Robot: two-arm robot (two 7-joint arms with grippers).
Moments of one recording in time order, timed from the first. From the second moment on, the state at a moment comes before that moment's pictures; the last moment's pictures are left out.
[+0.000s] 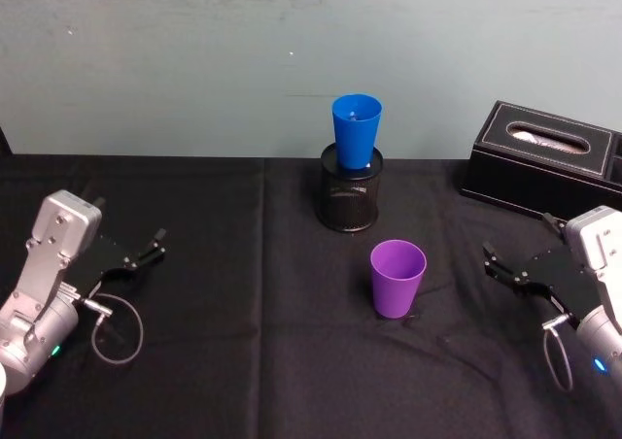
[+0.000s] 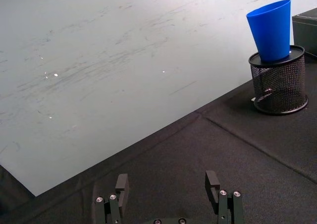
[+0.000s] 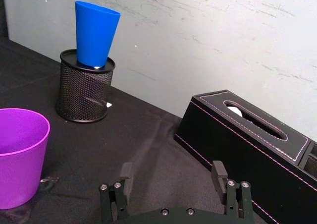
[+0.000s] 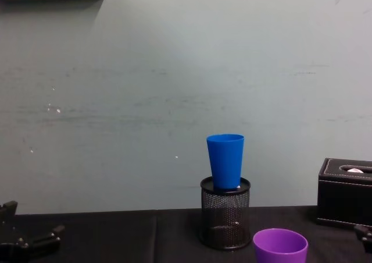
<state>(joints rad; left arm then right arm) -0.20 0.60 0.45 -1.41 -0.25 -0.12 0.03 0.20 0.60 -0.45 -1.41 0.25 -0.12 -0.03</state>
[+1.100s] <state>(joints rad) -0.20 0.60 0.45 -1.41 -0.25 -0.12 0.03 0.13 0.62 -0.39 -1.46 0.30 -0.12 -0.01</state>
